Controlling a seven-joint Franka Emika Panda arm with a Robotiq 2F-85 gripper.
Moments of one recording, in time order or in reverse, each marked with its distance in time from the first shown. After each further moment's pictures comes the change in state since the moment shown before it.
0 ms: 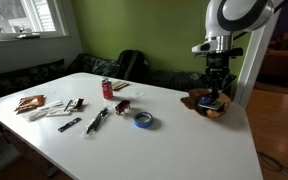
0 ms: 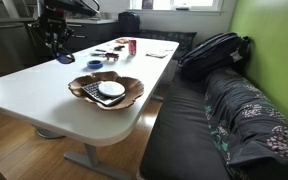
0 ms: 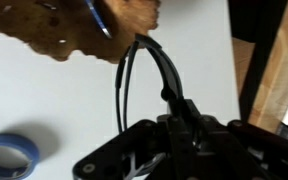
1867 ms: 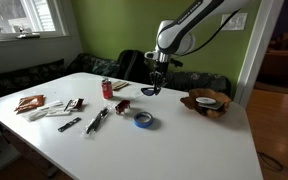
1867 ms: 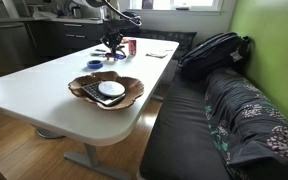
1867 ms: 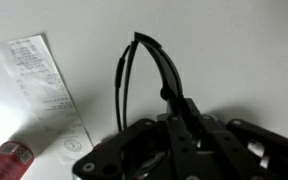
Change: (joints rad) arm -0.017 0.716 0.058 0.843 -0.088 0.154 0.206
